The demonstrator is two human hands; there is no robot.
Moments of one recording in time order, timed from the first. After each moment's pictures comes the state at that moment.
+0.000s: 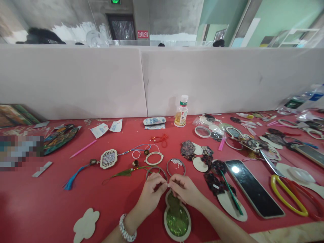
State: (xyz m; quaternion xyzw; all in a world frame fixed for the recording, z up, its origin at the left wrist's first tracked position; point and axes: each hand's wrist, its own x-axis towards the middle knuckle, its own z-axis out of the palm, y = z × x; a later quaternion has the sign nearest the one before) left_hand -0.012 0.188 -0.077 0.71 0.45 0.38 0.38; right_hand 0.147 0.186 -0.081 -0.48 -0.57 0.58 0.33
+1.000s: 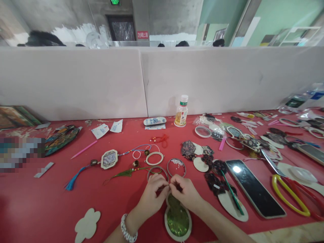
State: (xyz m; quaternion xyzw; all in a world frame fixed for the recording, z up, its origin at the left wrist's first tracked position) left_hand -0.012 0.185 -0.077 0.77 0.40 0.36 0.34; right_hand 0.147 0.184 -0.086 -0.48 -0.71 0.37 0.34
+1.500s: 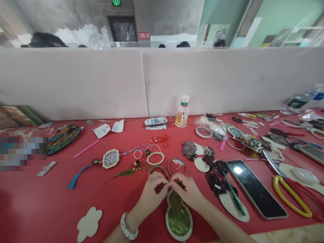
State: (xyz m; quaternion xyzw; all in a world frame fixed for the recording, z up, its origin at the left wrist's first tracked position) left_hand -0.014 0.190 -0.075 0.75 0.42 0.39 0.32; right_hand 0.148 0.184 -0.079 -0.48 -0.69 0.42 0.35
